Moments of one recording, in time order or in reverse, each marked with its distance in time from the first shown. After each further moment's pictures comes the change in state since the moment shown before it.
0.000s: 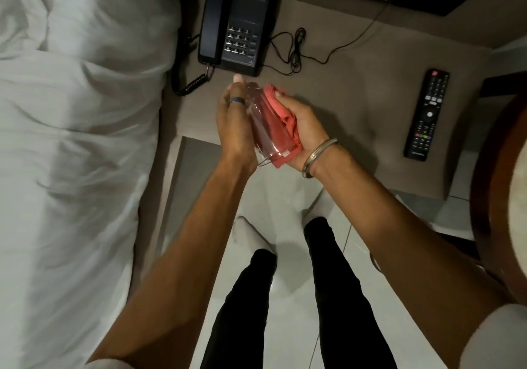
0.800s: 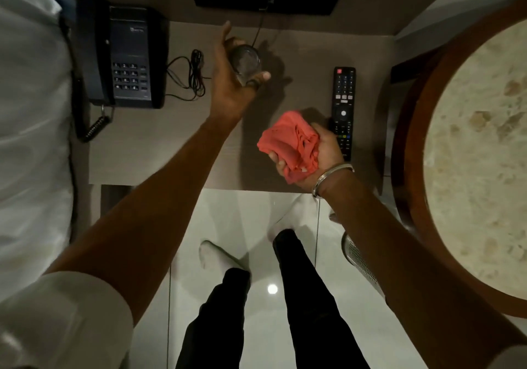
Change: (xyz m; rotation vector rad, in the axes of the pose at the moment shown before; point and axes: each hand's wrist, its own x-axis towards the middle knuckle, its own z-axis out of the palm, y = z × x) left_hand 0.092 -0.062 0.184 0.777 -0.394 0.726; right_hand -0.048 -0.047 -0.198 0.436 0.079 0.028
